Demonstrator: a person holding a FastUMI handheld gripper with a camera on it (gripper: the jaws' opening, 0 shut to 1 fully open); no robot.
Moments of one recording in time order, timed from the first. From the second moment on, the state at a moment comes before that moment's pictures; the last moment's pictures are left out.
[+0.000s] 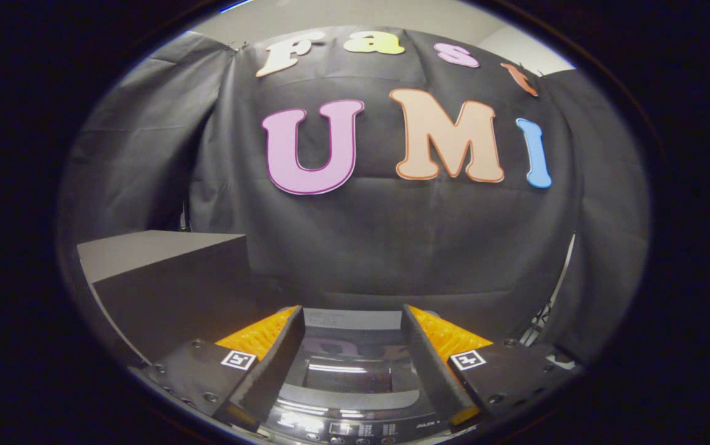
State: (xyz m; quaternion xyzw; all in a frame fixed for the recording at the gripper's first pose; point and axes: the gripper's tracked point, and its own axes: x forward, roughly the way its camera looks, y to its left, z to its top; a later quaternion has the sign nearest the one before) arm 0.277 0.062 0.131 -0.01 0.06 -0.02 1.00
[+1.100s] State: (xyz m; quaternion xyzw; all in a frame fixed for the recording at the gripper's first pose) arm 0.027 -0.004 0.048 0.01 0.00 -0.02 1.00
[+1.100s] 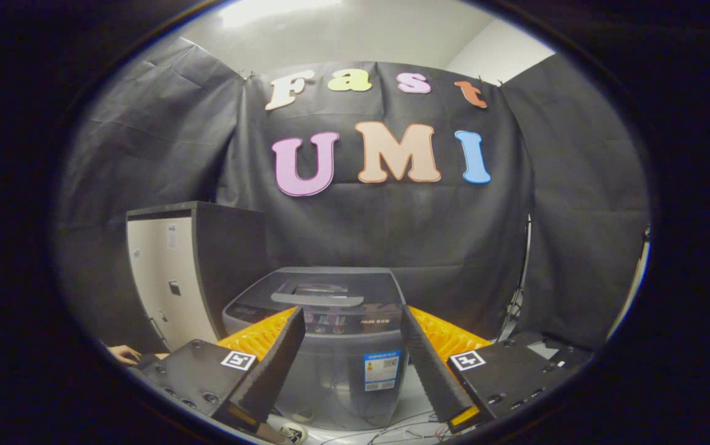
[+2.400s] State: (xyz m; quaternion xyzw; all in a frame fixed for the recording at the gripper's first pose) arm -0.001 0.012 0.002 0.00 0.01 0.02 1.00
